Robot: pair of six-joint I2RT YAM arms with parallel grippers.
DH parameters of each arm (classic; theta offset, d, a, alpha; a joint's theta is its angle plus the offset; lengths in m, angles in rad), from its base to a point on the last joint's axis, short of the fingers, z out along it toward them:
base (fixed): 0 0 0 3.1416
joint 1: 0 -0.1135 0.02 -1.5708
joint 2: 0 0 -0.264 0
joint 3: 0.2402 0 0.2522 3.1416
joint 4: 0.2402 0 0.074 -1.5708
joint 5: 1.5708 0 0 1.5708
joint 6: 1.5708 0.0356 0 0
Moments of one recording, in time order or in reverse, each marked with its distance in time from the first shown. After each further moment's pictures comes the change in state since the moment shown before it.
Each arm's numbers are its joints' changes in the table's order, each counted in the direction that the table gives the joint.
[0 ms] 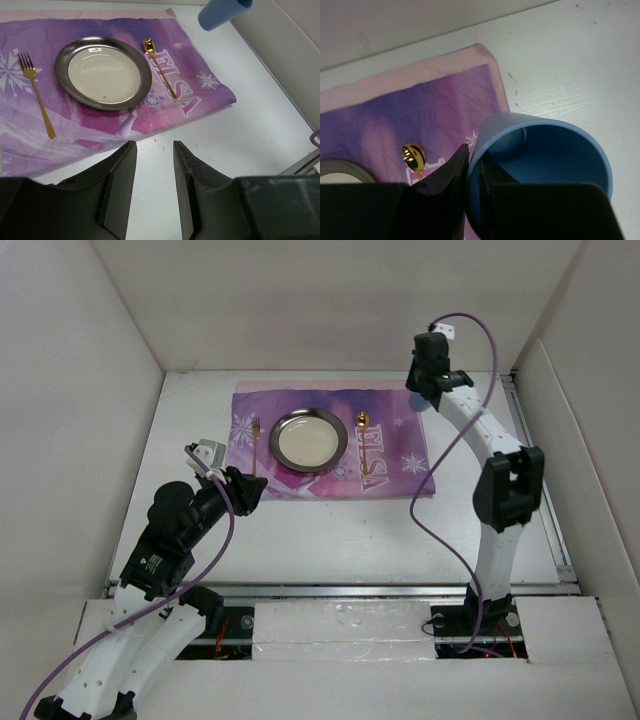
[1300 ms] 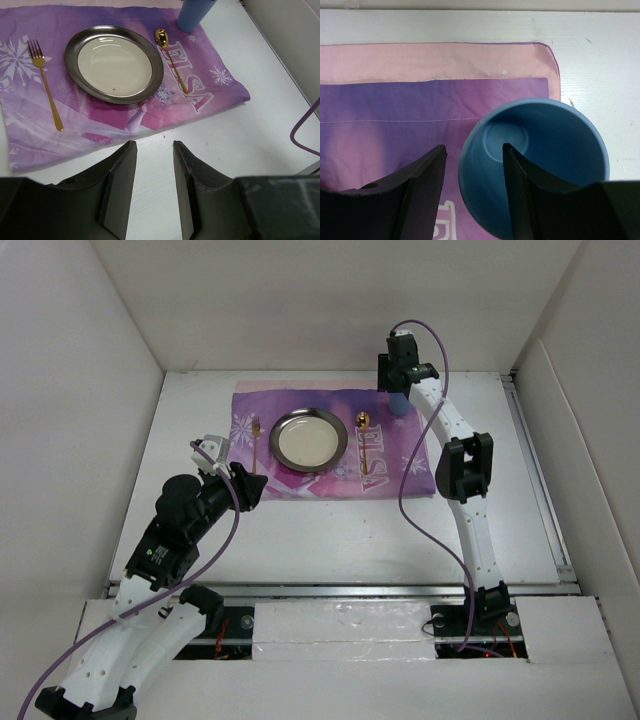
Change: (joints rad) left arm -0.001 -0.060 0.000 0.001 -0.039 0.000; right arm -0.050 -0.616 0.718 0.237 -0.119 -0.211
